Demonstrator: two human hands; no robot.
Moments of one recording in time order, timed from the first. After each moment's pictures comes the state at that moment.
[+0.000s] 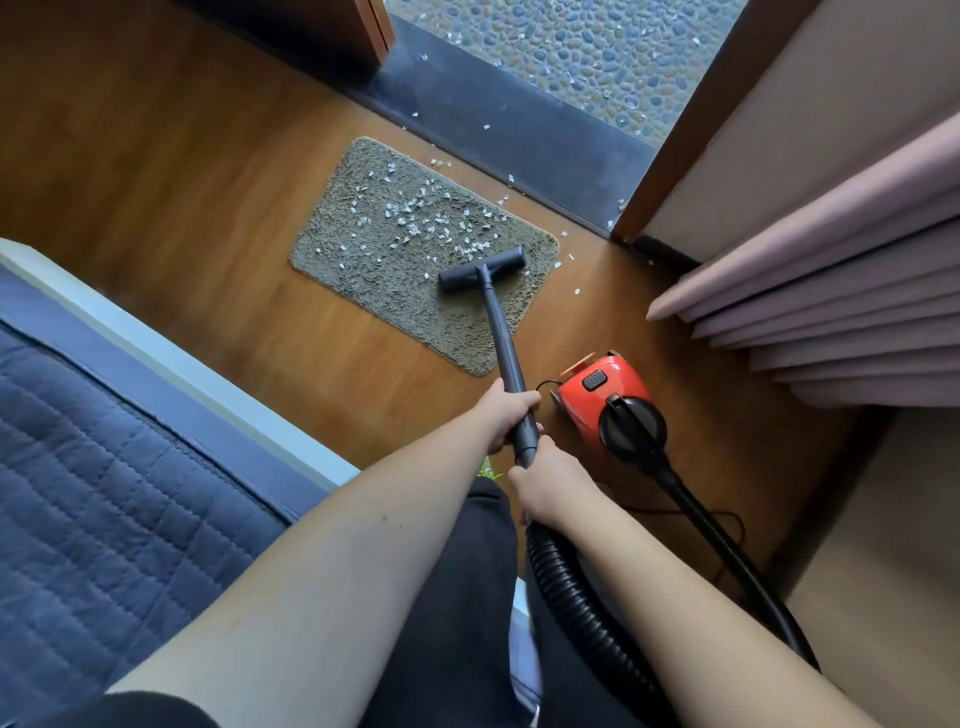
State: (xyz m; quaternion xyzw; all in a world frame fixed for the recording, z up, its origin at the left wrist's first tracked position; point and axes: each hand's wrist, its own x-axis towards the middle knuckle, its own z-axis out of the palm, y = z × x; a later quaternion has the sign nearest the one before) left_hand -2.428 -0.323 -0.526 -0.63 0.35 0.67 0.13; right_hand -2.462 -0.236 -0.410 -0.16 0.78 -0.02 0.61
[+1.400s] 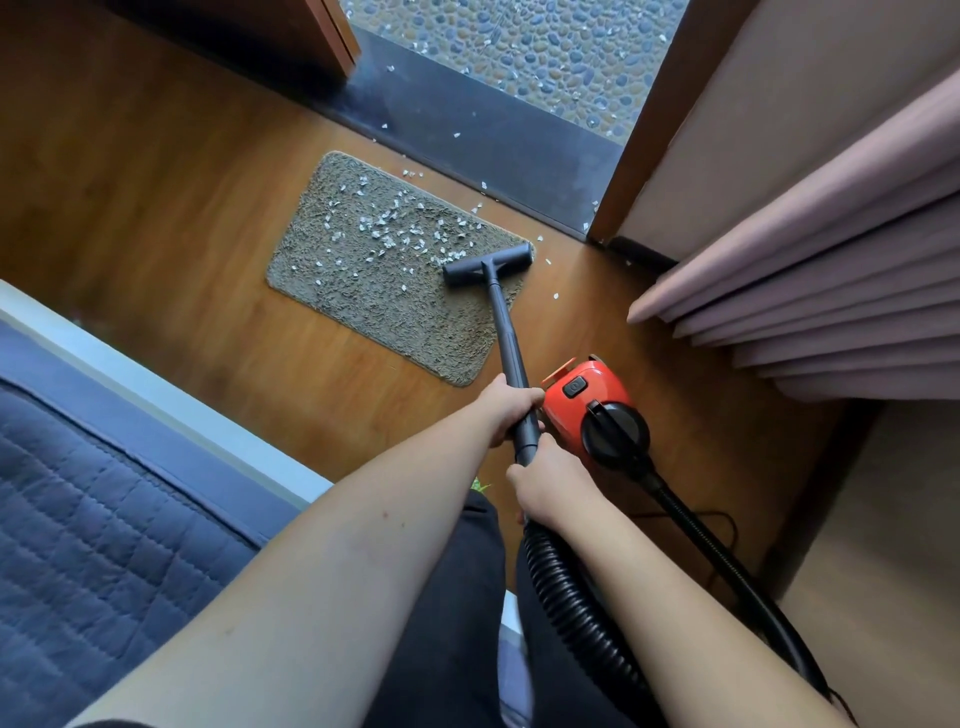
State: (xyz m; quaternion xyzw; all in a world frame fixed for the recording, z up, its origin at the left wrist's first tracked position) left_hand -2.487 -0.322 -0.528 -0.63 0.39 0.66 0.16; right_hand -2.506 -0.230 -0.417 -0.12 0.79 -0.05 0.60
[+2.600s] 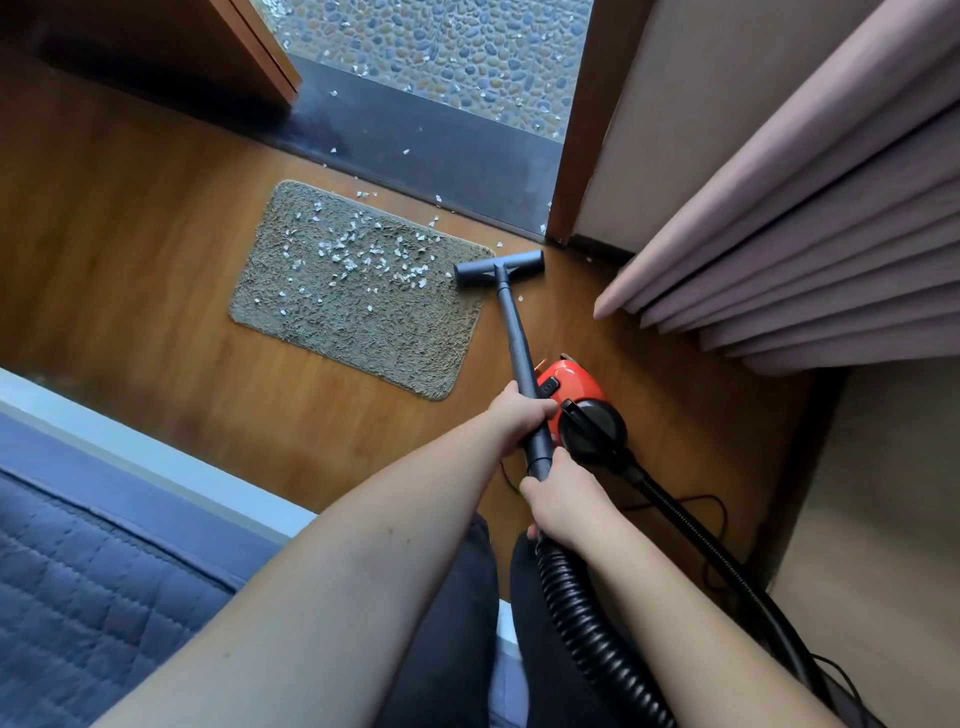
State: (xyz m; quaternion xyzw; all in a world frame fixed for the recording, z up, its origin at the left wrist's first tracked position) left_hand -2.528 -0.282 -0.564 -0.58 0.47 0.62 0.22; right_hand -2.538 -0.188 -0.421 -0.07 0.79 -0.09 0.60
